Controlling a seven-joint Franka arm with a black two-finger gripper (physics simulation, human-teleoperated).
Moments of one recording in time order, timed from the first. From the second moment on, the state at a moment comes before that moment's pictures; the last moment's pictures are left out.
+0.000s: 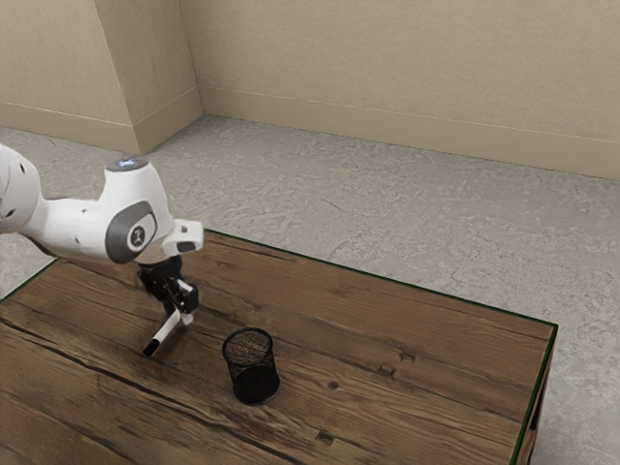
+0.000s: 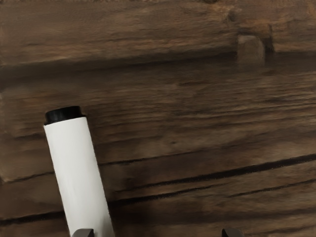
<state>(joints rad) 0.28 0.23 -0.11 -2.20 0.00 2.42 0.29</state>
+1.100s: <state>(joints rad) 0.29 0.31 -0.11 -2.13 -0.02 2.54 0.59</state>
